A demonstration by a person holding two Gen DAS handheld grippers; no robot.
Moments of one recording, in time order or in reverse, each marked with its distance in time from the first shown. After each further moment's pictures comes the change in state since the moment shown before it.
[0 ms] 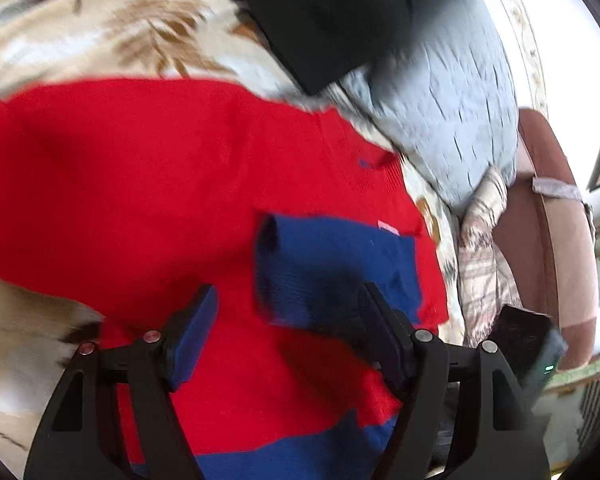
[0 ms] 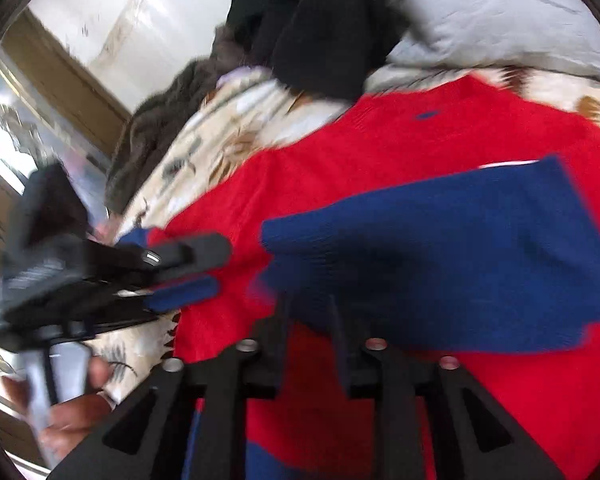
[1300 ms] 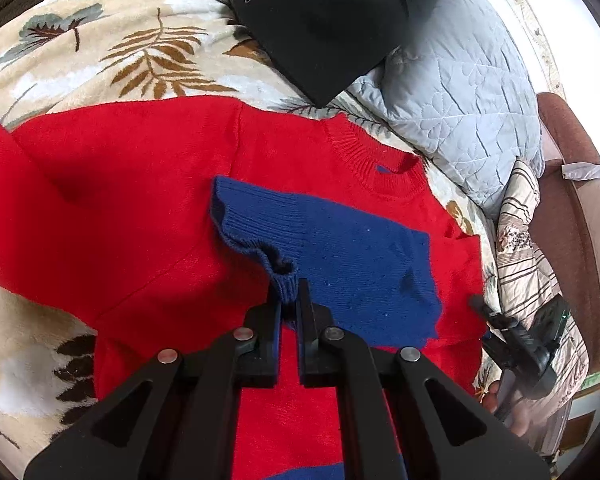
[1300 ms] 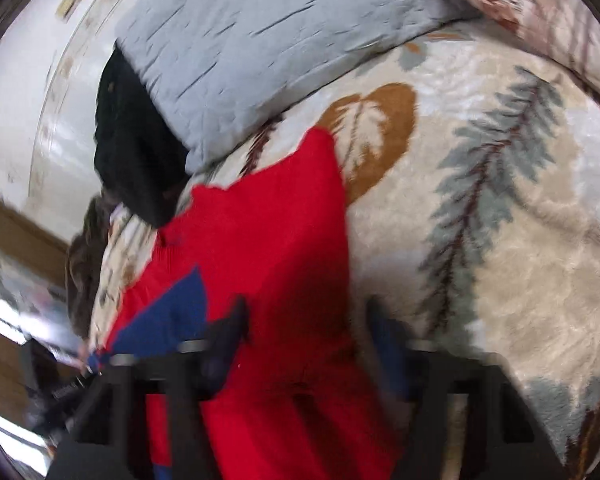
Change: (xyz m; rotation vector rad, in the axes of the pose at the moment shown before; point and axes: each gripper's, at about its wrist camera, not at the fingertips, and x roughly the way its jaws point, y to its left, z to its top) left arm 0.006 -0.015 -0.009 0.071 -0.136 0.154; right arm -0.062 -0.166 0.026 0.291 -0.142 -0.127
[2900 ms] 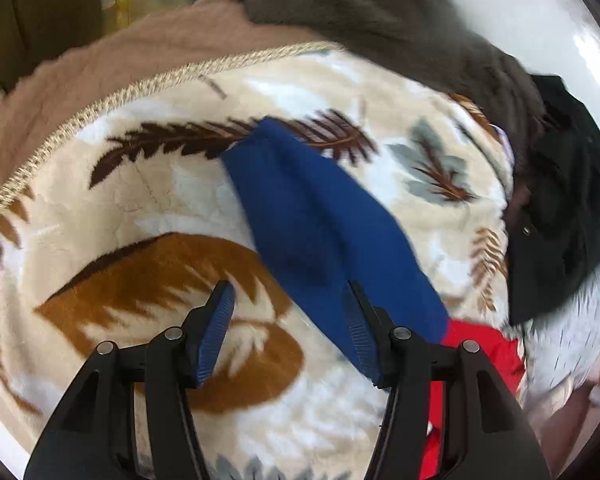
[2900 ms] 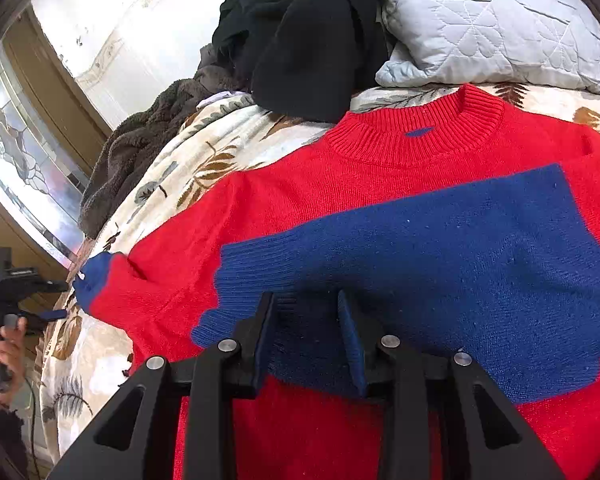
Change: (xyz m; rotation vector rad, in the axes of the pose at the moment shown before) left arm -0.147 0.292 0.040 -0.591 -0.163 0.330; right arm 0.091 0.180 -0.091 -0.333 0.029 0.077
